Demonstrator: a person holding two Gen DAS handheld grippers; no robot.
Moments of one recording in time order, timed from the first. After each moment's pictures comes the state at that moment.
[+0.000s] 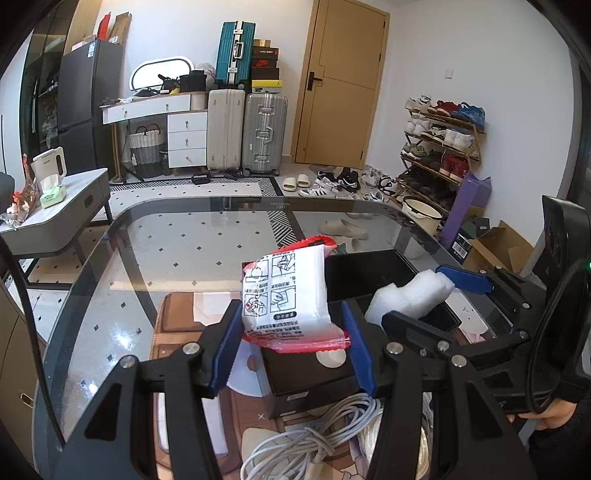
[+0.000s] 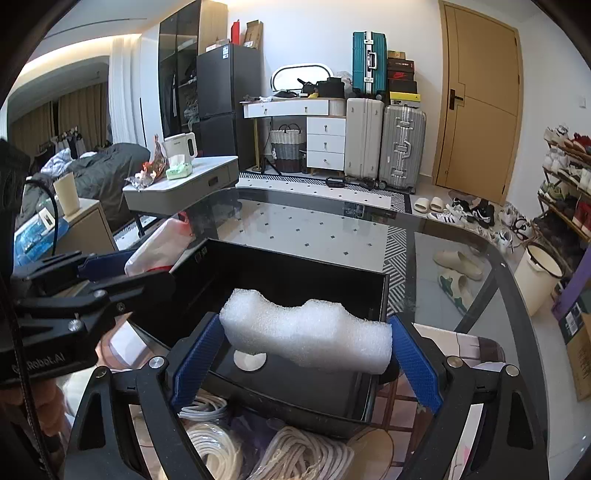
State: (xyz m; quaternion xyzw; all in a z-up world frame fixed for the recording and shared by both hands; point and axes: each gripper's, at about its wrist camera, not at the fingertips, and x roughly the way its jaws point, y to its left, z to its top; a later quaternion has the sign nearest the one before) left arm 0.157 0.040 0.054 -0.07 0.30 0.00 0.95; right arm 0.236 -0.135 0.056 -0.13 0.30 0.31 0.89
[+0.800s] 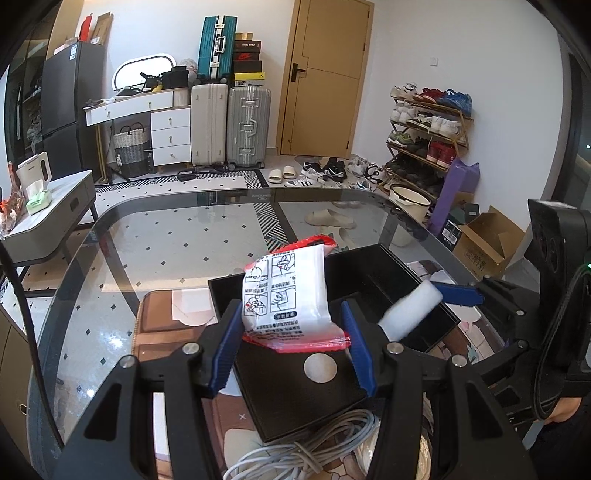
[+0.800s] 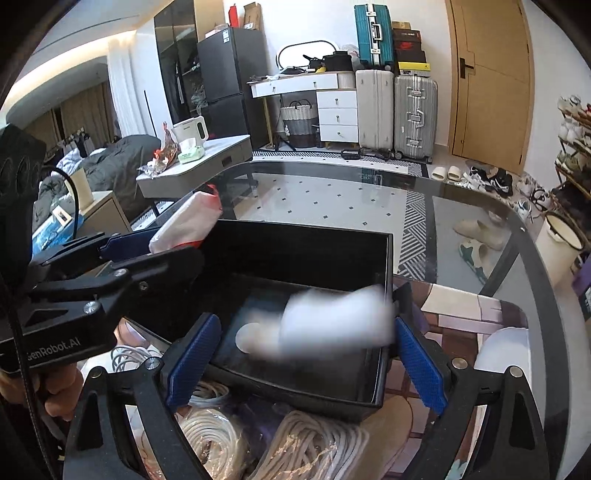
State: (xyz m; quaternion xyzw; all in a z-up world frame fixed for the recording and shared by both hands) left arm 0.164 0.029 0.051 -0.06 0.32 -0.03 0.95; right arm 0.233 -0.143 0.042 -0.11 0.36 0.34 0.86
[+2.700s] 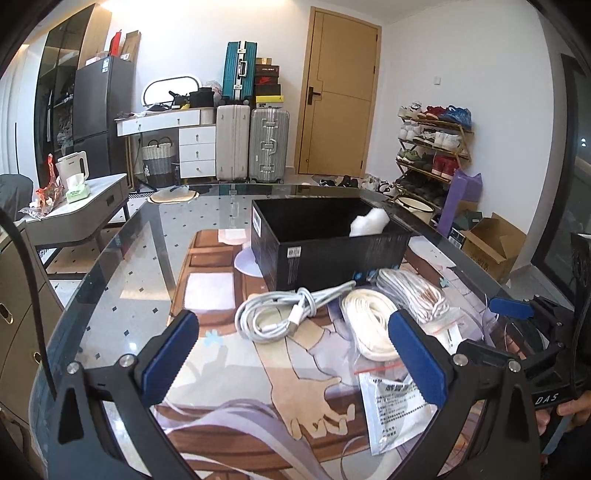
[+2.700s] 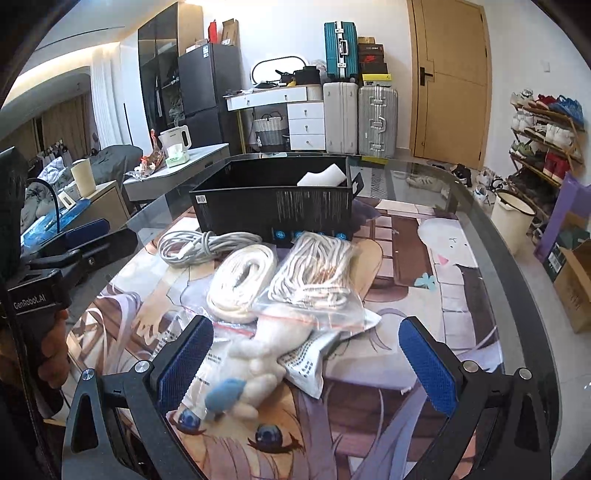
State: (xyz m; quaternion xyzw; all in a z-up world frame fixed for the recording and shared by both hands) left arm 0.008 0.019 0.030 -0.06 0.27 0.02 0.96; right arm 0.054 -0.243 0.028 -0.08 0.34 0.28 0.89
